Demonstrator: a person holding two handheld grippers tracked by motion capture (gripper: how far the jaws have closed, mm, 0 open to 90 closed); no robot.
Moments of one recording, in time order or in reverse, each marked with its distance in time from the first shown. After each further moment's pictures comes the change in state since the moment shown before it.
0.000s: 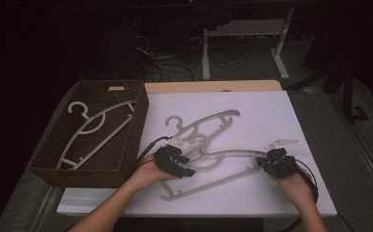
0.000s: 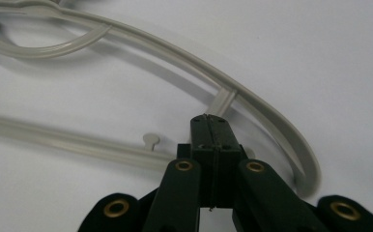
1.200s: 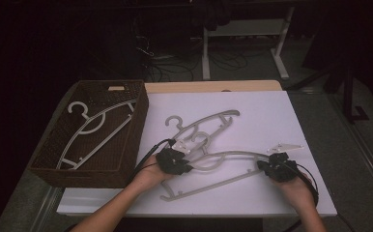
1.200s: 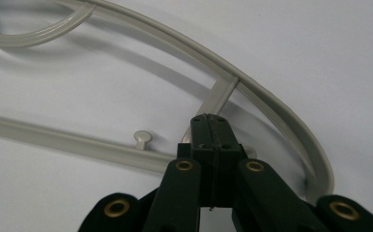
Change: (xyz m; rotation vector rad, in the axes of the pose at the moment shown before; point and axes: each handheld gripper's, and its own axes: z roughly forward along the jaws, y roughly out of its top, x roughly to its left) left arm -0.009 0.001 0.007 0.066 0.151 0.068; right arm -0.005 -0.017 0.006 -0.008 0.021 0.038
